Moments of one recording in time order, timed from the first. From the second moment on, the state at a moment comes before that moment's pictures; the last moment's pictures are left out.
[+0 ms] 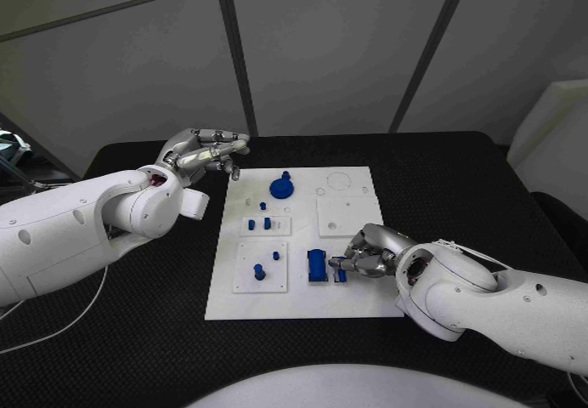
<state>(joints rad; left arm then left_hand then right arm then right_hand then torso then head) 1.16 -0.88 0.03 1.44 -0.11 -0.22 0.30 1.40 -0.12 0.44 0.04 0.07 1.02 0.18 0.14 0.07 1.12 0.10 0.29 0.11 1.22 0.02 0.95 0.45 0.13 1.20 0.11 0.53 0.97 0.92 -0.94 0.02 1.91 -1.40 -0.40 -0.66 1.26 0.05 -0.13 0.29 0.36 1.13 0.02 0.33 0.53 1.47 -0.04 1.37 1.34 1.46 -0.09 1.52 1.31 0.02 1.46 0.02 1.53 1.31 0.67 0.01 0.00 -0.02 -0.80</state>
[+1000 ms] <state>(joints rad) 1.17 -0.88 0.03 1.44 -0.11 -0.22 0.30 1.40 -0.12 0.44 0.04 0.07 1.02 0.18 0.14 0.07 1.12 0.10 0.29 0.11 1.22 0.02 0.95 0.45 0.13 1.20 0.11 0.53 0.97 0.92 -0.99 0.02 1.95 -1.41 -0.38 -0.64 1.25 0.02 -0.23 0.27 0.26 1.13 0.03 0.32 0.55 1.47 -0.04 1.36 1.31 1.46 -0.09 1.52 1.31 0.02 1.46 0.02 1.53 1.31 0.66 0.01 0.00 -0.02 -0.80</state>
